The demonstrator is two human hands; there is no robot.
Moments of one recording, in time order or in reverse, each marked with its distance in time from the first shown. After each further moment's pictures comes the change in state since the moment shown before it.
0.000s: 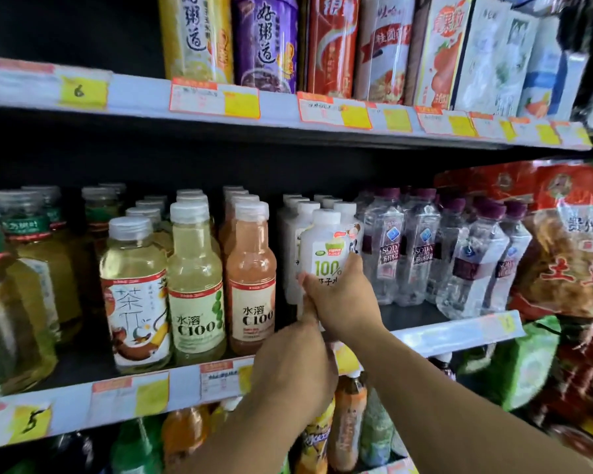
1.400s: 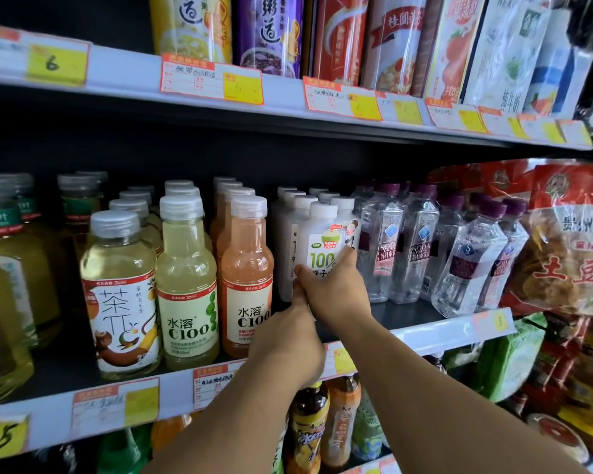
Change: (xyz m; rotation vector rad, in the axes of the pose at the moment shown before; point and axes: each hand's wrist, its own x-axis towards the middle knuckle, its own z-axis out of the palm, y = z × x) left_hand 0.035 -0.005 -0.006 0.024 -0.261 -0.150; right_hand 0.018 -0.002 0.016 -0.051 0.044 0.036
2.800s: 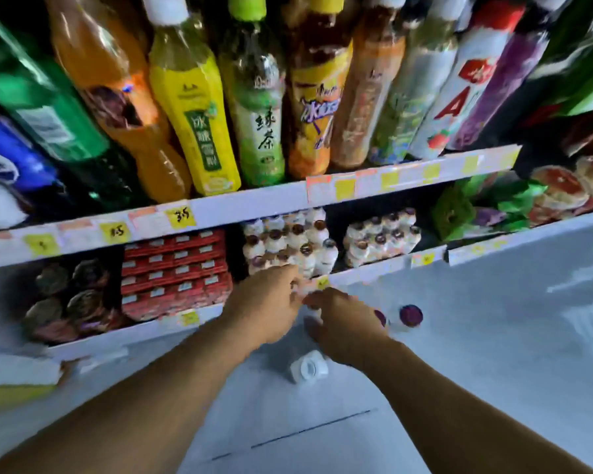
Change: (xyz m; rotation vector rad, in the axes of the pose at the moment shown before) left_hand -0.159 -0.155 0.289 0.005 -0.417 -0.033; right_hand -0.288 0.321 0.063 -0.613 -0.890 0.088
